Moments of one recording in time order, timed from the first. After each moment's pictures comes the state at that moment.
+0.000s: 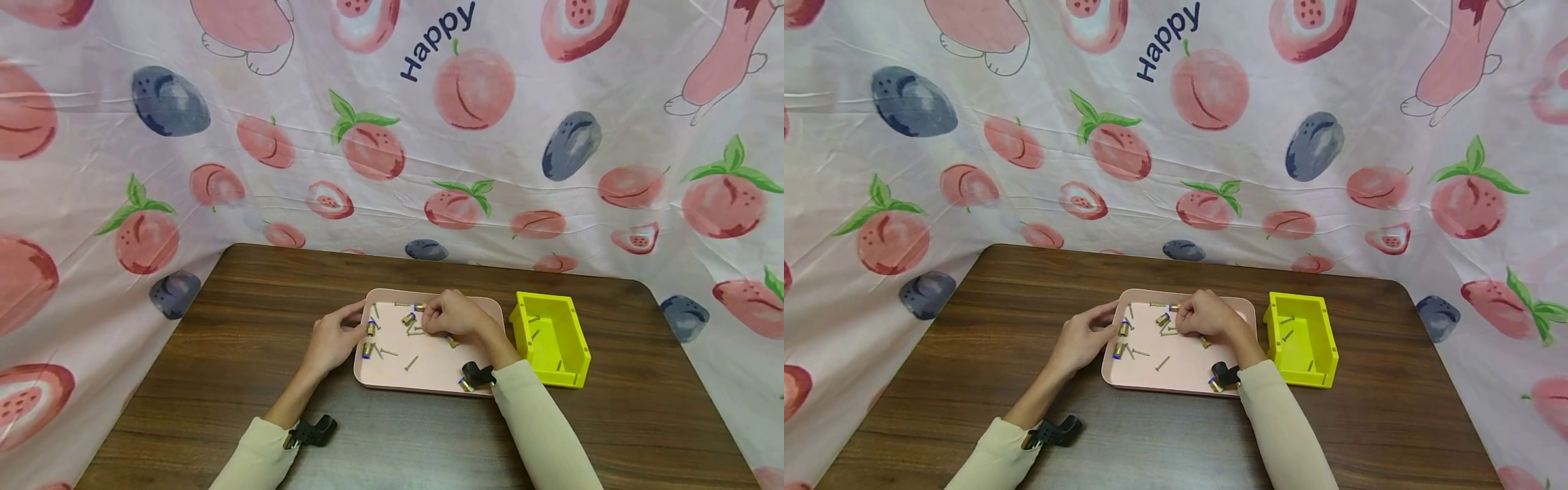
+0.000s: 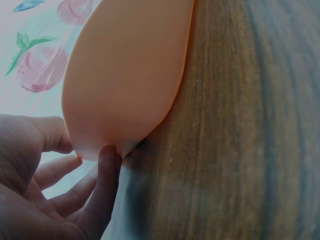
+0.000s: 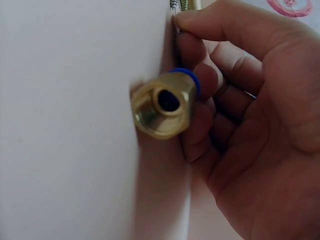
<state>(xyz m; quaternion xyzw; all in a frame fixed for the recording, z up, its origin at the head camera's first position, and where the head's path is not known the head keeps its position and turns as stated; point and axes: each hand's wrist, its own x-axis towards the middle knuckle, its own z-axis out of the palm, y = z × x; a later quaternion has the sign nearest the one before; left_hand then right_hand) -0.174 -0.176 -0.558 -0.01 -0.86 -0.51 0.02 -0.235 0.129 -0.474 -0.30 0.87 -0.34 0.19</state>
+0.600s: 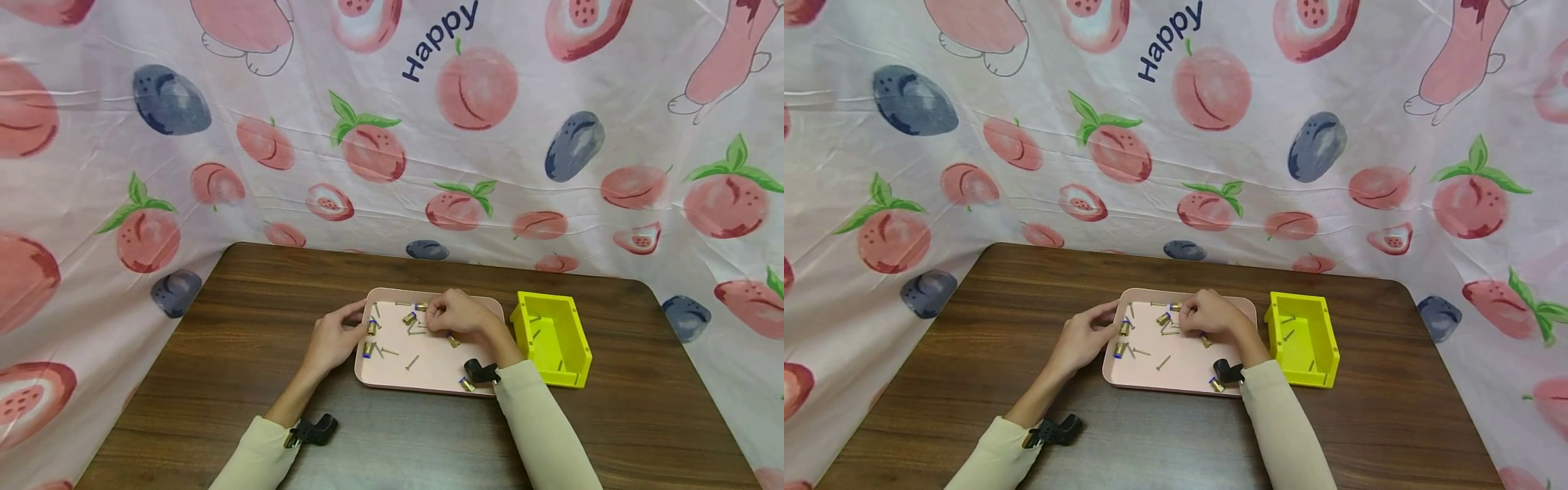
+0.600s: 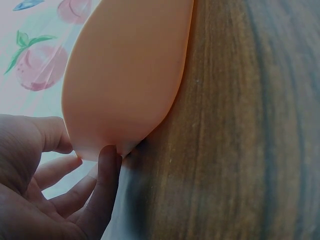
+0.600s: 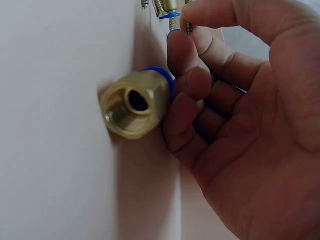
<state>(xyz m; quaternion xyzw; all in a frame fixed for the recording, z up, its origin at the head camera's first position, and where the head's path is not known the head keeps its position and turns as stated) -0.161 -0.169 -0.536 -0.03 -0.85 -0.51 0.06 -0.232 0.135 -0.467 -0.29 0.84 -0.40 0.23</state>
